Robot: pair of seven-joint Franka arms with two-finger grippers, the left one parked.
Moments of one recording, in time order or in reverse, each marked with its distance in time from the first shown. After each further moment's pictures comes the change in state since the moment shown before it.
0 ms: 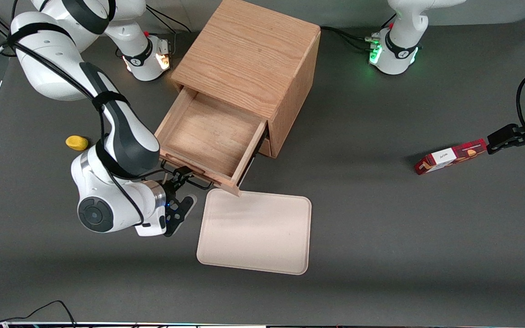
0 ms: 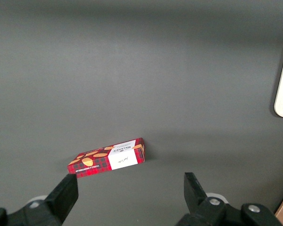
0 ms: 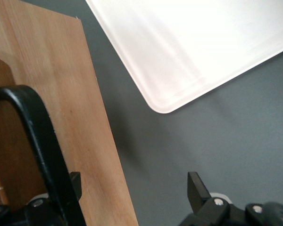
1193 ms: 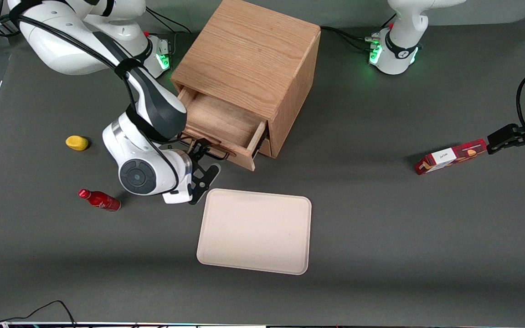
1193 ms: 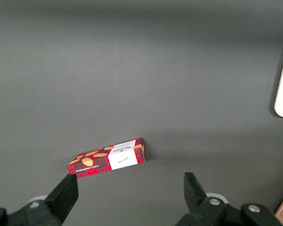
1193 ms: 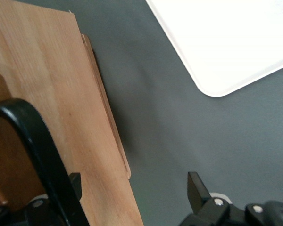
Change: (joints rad) arm 0.001 -0.159 0.079 -0.274 0.010 0.063 0.133
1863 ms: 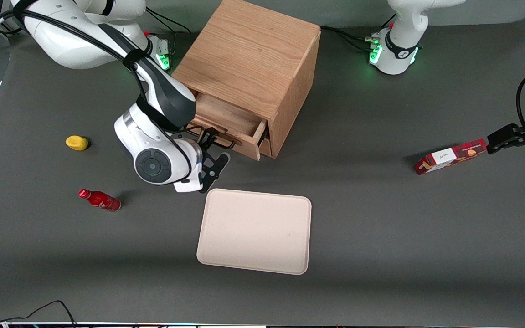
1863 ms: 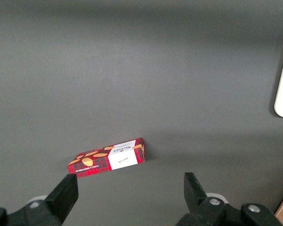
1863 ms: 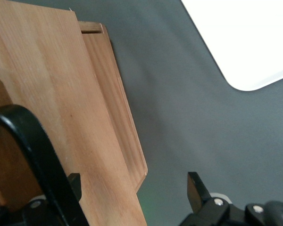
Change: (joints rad) arm -0.001 -0.029 0.041 -0.069 0.019 0.000 0.043
